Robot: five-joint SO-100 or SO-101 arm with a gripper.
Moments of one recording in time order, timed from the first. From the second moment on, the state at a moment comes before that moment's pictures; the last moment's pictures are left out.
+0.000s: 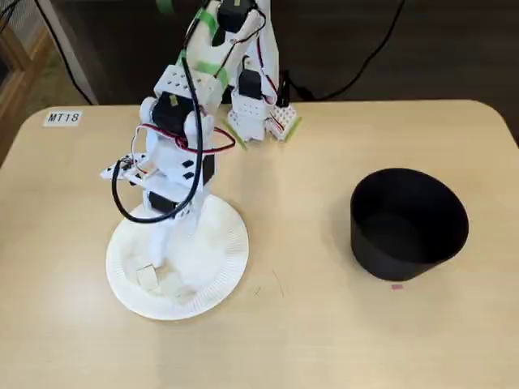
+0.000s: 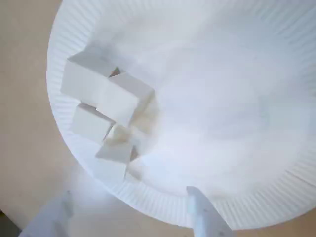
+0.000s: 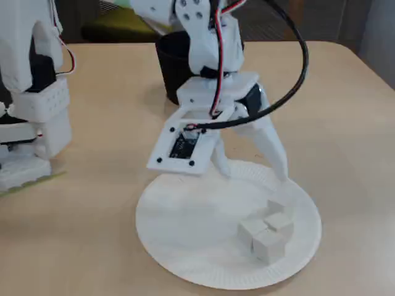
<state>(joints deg) 22.9 82.9 89.5 65.9 5.8</state>
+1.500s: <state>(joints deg) 21.1 57.0 67.8 55.6 13.4</state>
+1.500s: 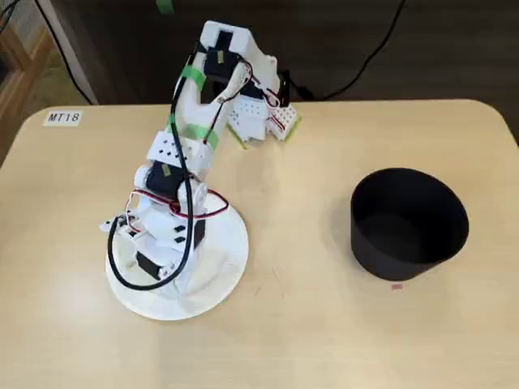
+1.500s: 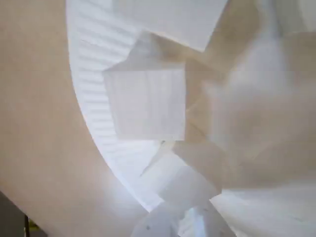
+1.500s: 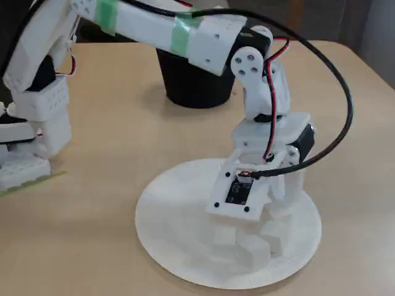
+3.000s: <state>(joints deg) 24.8 56.2 62.1 71.7 17.5</state>
